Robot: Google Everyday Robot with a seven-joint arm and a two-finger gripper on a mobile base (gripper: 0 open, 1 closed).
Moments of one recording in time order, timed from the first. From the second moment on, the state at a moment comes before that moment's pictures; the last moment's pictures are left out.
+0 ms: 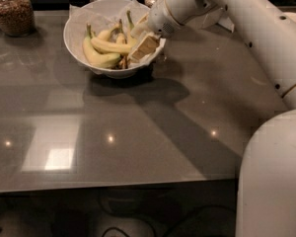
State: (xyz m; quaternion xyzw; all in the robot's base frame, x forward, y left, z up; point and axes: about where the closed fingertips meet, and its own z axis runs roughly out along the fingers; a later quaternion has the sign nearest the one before) arm 0.704 0.027 0.914 -0.67 0.62 0.16 0.36
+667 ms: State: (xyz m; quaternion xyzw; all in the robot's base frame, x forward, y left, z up) arm 0.707 0.006 0.898 -0.69 0.63 0.13 0.33
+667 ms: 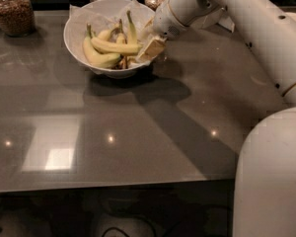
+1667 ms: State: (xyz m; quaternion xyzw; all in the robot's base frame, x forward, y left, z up) arm 0.737 0.022 0.886 -0.69 0.63 0.11 0.35
